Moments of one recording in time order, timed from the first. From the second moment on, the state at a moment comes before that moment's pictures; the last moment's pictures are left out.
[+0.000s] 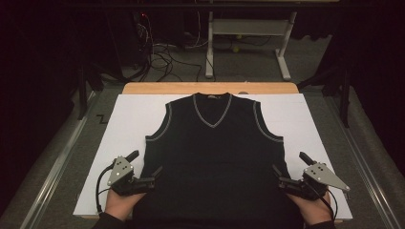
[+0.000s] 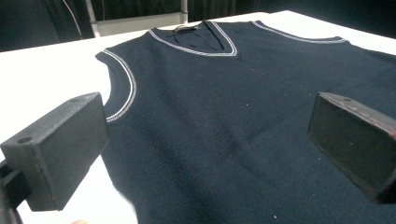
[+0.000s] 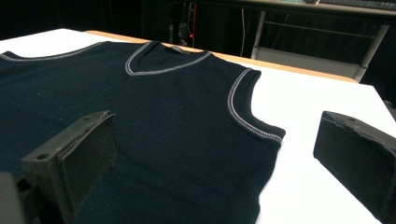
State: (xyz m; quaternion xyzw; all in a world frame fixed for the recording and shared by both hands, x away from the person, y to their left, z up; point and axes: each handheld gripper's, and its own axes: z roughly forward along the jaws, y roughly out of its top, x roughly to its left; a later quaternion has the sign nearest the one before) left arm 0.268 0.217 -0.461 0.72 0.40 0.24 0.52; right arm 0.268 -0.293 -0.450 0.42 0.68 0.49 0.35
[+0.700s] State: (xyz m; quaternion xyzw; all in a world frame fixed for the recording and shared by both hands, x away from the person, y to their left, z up) left arm 0.271 0.225 -0.460 0.70 0.40 0.24 0.54; right arm 0.267 -0.298 -0.447 0.42 0.68 0.49 0.35
